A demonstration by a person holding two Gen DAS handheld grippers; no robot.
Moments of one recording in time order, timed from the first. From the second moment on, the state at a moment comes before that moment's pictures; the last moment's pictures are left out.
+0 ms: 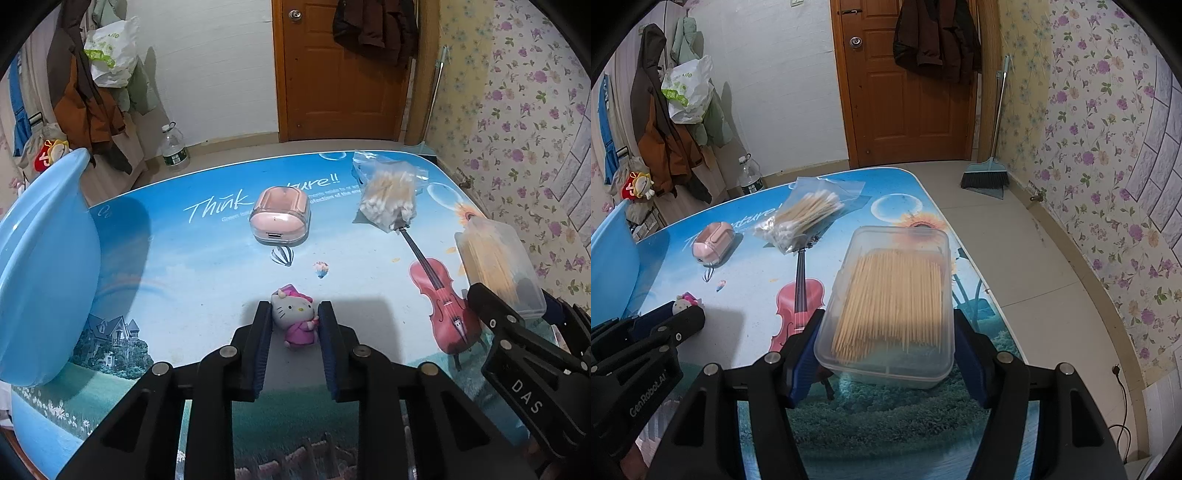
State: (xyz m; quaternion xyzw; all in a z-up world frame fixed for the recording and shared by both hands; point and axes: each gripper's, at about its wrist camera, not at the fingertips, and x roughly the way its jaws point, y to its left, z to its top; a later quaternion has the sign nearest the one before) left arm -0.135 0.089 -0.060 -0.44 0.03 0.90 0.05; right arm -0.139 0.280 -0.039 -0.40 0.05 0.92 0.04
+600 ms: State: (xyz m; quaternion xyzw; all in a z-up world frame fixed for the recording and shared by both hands) left arm -0.119 0.082 -0.043 -0.42 0.04 0.91 0.06; right arm -0.128 0.282 -0.035 -0.38 0.05 0.92 0.03
